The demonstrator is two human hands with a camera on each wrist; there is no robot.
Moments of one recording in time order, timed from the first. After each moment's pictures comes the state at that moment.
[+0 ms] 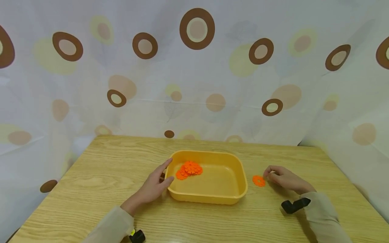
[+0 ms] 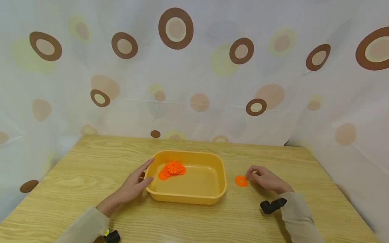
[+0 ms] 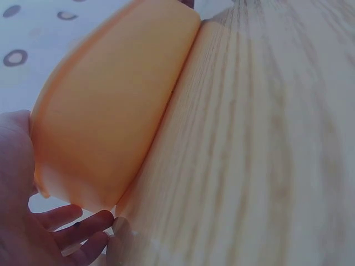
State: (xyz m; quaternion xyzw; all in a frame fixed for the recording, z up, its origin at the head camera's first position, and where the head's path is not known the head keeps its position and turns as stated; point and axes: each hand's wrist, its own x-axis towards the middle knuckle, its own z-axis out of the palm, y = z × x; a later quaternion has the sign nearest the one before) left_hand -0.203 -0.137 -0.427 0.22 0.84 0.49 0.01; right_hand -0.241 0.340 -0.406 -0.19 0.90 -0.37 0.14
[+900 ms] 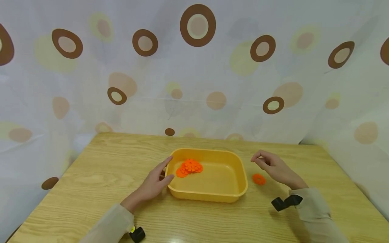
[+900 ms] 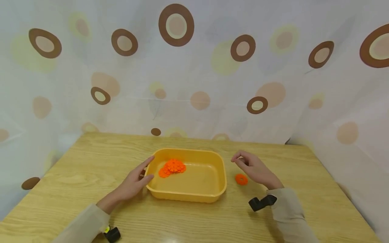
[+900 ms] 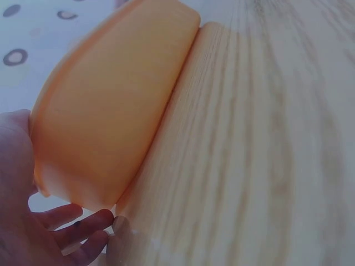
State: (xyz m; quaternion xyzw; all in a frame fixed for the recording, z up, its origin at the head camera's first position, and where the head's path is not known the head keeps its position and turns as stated) left_hand -0.203 -0.137 -0.425 0.21 0.85 0.48 0.01; right_hand -0.234 0.283 -0.370 -0.29 0.86 -0.42 0.00
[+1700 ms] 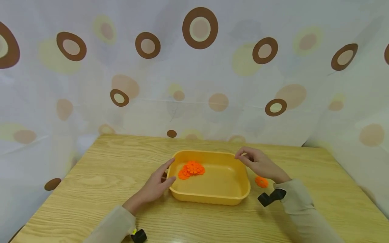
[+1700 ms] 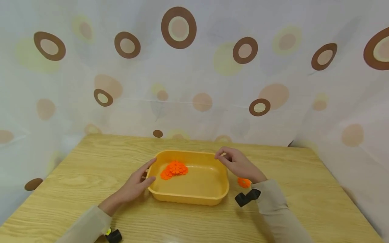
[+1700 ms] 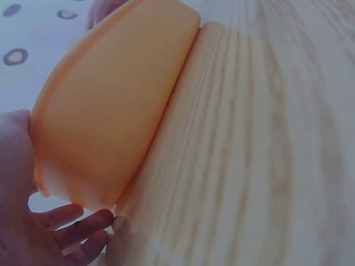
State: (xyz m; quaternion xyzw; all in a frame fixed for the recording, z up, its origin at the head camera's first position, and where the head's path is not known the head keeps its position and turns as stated) left_hand -0.204 -0.137 -0.427 0.22 0.85 0.48 0.02; right_hand -0.251 0.233 -0.356 -0.34 0.85 -0.41 0.00
